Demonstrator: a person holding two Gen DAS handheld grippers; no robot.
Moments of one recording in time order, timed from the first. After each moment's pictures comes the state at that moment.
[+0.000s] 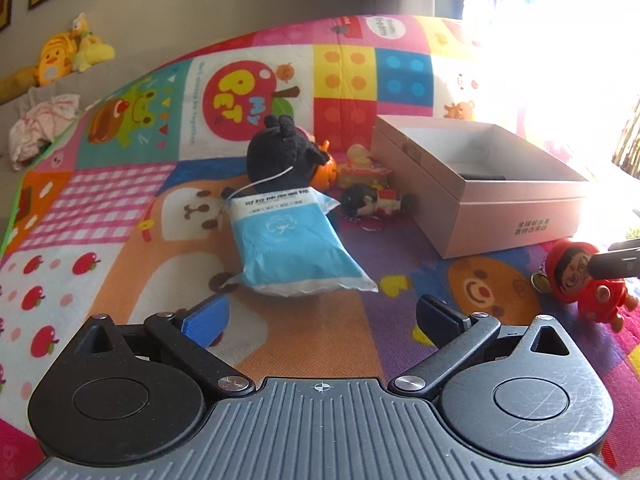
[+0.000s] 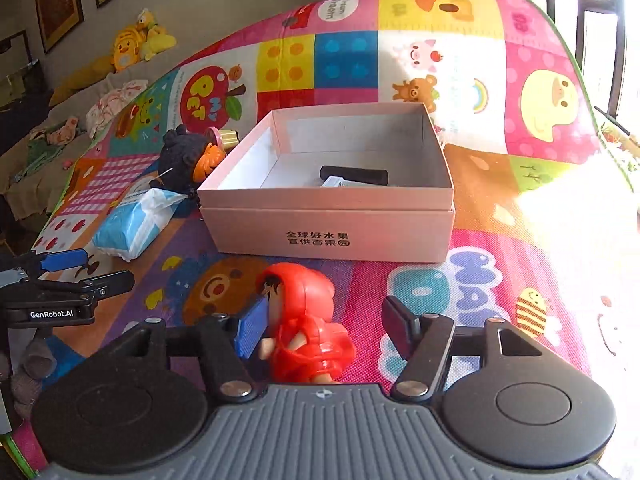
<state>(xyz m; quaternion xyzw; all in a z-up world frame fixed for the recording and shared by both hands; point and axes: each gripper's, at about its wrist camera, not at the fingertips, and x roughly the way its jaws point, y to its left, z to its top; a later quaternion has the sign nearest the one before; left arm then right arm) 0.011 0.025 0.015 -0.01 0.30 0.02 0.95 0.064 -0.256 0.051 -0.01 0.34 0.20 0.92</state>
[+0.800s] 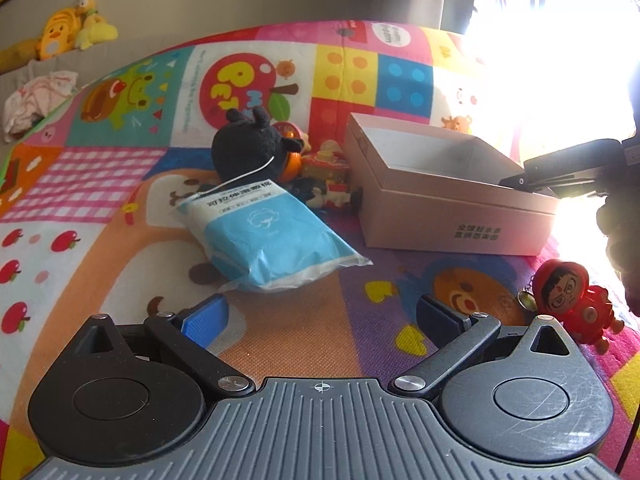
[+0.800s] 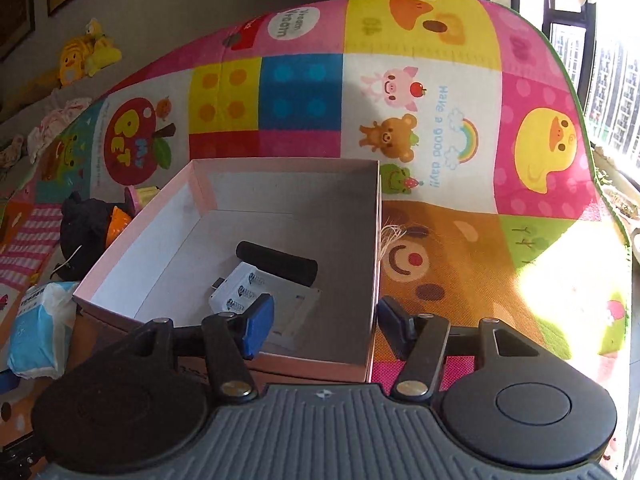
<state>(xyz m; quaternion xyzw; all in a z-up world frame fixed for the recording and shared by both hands) 0.013 0.031 0.007 -0.06 0.30 0.01 0.95 0.169 -0.211 0.053 -0.02 0.34 0.14 0.93</state>
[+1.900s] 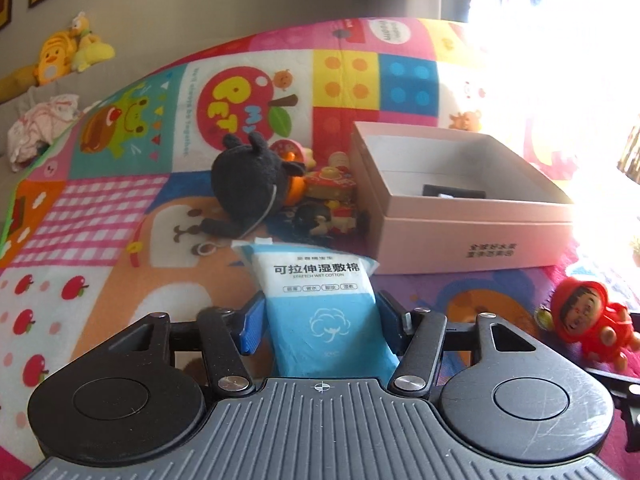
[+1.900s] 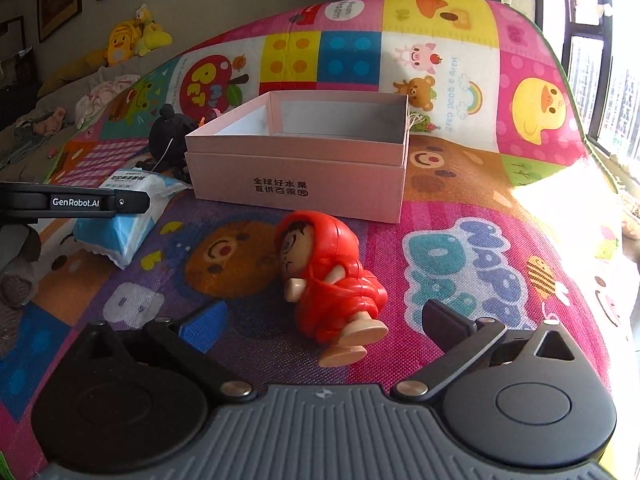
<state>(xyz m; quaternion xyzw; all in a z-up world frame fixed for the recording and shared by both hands) 0.030 0.017 0.026 -0.01 0.30 0.01 0.95 0.024 -0.221 0.008 -0.04 0.33 0.18 0.93</state>
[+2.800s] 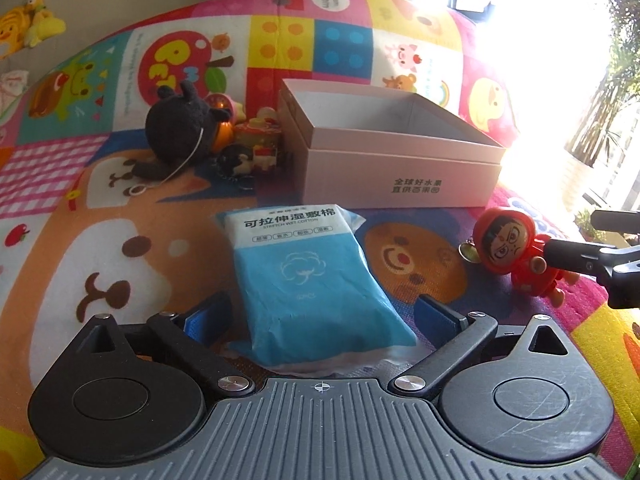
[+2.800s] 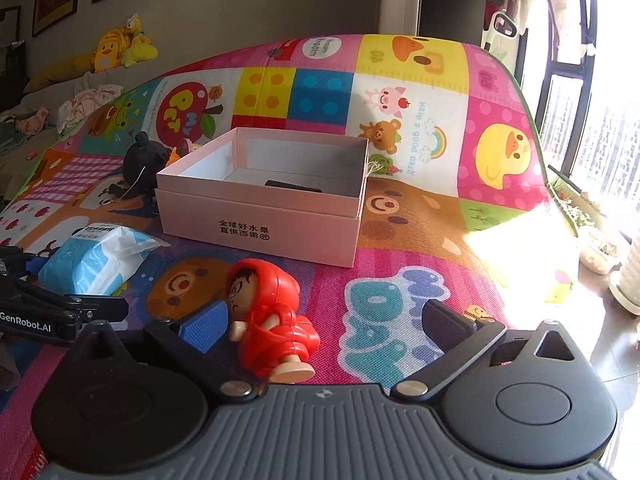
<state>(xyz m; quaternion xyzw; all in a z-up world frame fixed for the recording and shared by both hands) 0.009 0.002 0.001 -0.04 0.33 -0.07 0.94 0.019 -0.239 0.036 -0.09 0.28 0.15 0.94</state>
